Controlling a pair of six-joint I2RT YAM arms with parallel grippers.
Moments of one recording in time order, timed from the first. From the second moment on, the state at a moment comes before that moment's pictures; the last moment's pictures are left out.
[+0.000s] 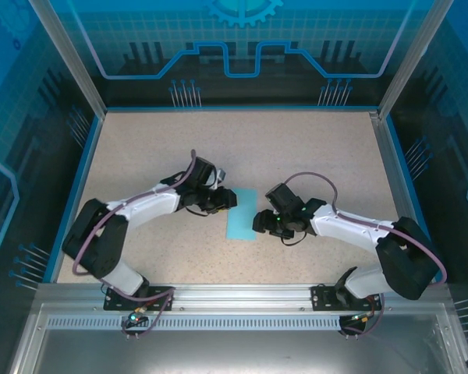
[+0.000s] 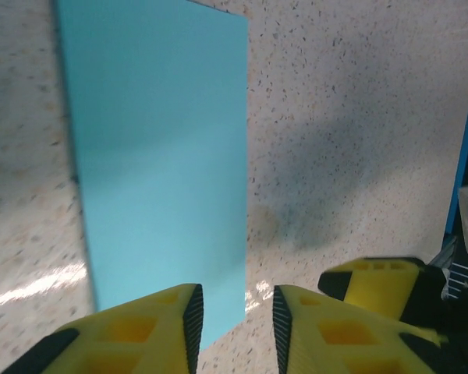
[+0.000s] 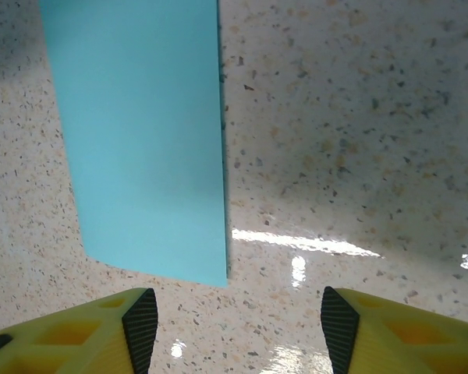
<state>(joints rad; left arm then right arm) -0.52 1.61 0.94 -0.29 0.48 -0.77 0.73 1.39 0.73 -0.44 -0.16 0.94</state>
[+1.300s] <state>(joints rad) -0.52 1.86 1.04 -0.34 0.39 -0.80 0.79 1.57 0.77 -0.34 -0.25 1.06</state>
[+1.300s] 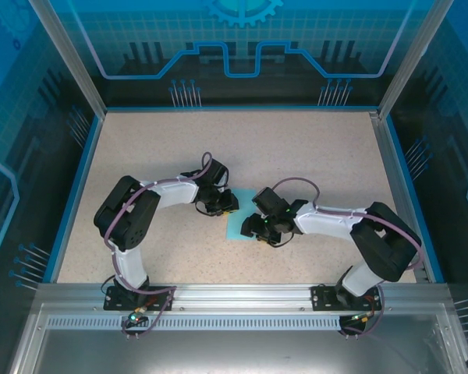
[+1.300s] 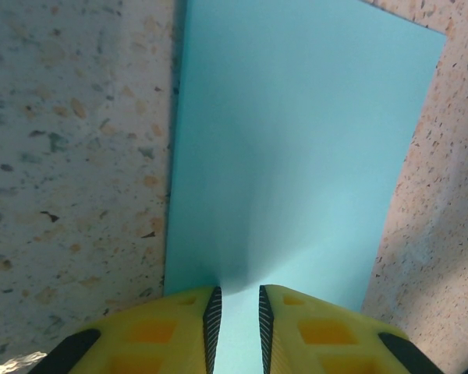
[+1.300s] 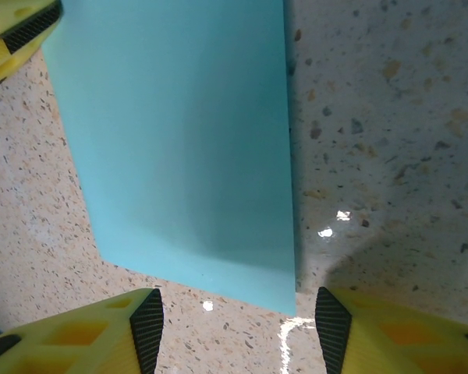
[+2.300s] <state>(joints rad) -0.52 1.84 1.03 -0.34 0.39 -0.80 0.80 1.52 0.71 -0.22 -0.23 1.15</state>
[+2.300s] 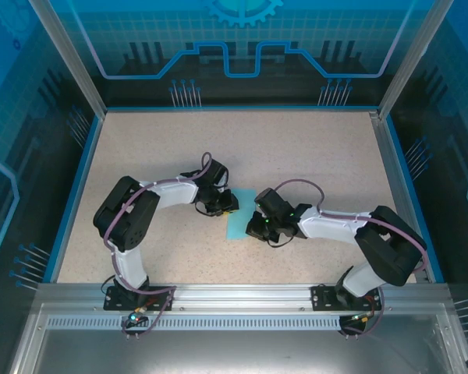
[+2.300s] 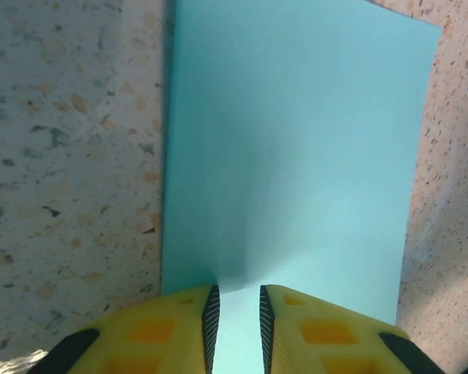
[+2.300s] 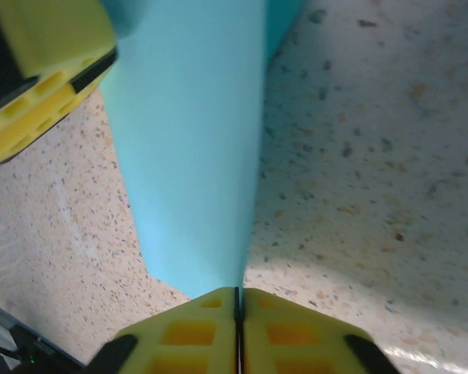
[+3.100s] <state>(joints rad) -0.52 1.77 0.95 -0.32 0.44 -0.79 0.80 1.51 0.71 -0.39 -0.29 1.03</state>
